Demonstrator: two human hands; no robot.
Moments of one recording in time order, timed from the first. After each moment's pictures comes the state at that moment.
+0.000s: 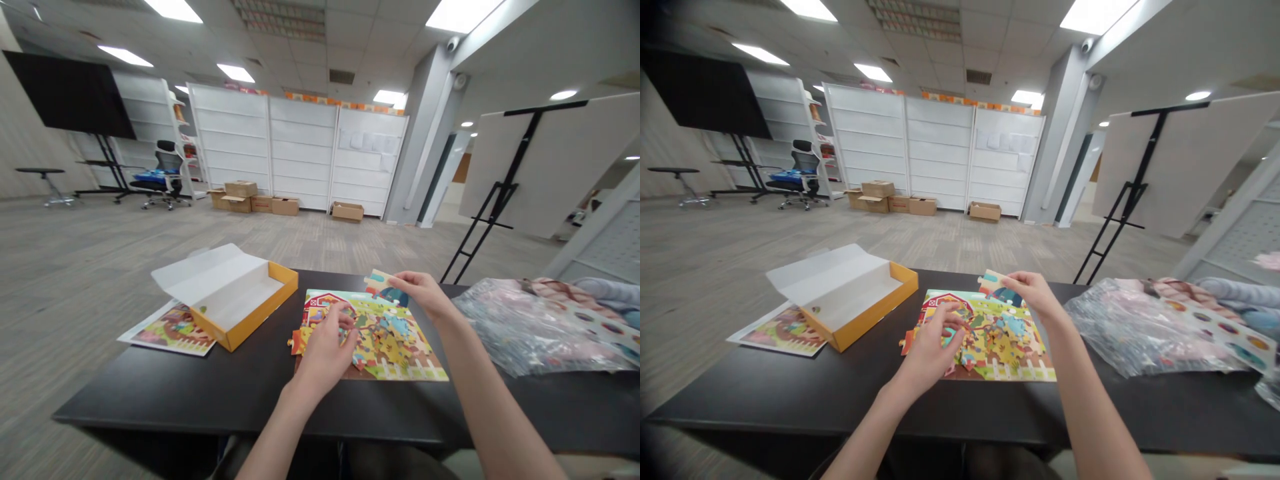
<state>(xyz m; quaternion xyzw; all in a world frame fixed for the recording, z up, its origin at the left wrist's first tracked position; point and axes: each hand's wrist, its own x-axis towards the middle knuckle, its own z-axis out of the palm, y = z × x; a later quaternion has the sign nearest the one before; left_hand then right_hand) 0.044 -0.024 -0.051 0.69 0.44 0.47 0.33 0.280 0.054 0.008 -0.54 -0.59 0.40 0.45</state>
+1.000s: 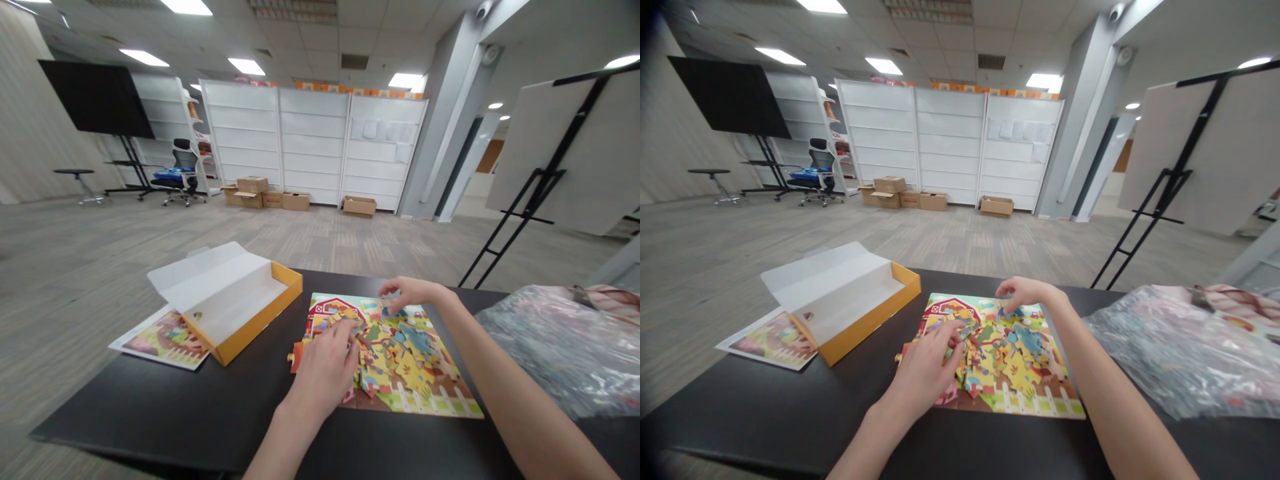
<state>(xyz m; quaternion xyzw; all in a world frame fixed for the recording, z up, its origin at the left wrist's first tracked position) 0.033 -0.011 -0.056 0.77 0.52 0.33 0.17 0.298 0.173 -0.020 -0.49 -0.84 0.26 0.00</state>
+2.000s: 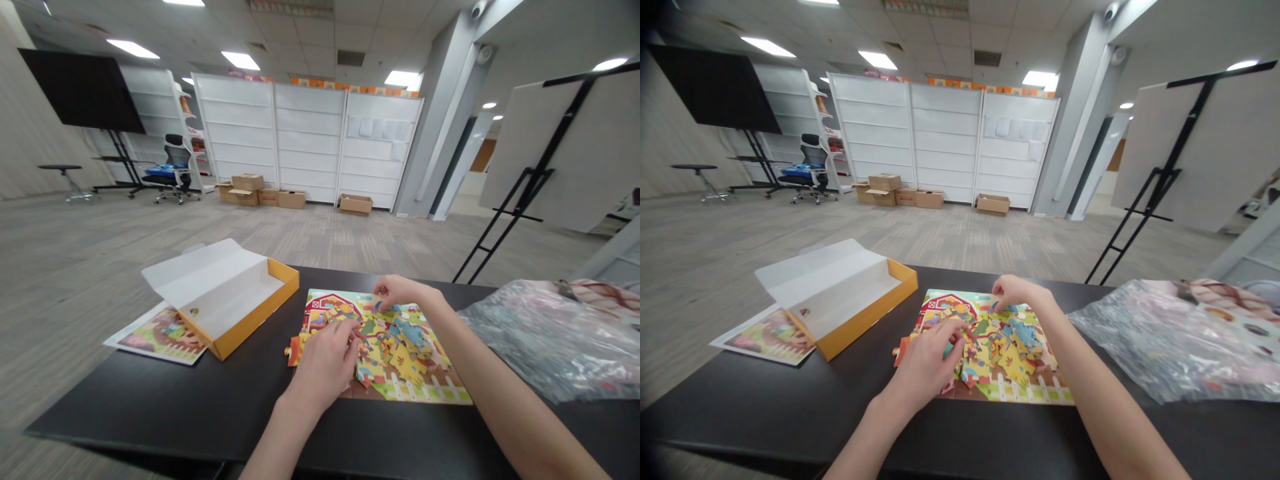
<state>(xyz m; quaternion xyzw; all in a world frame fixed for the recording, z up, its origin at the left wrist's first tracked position) 0.039 -0.013 -0.051 0.78 0.49 0.33 0.18 0.281 0.169 -0.036 -0.51 -0.85 0.15 -0.03</state>
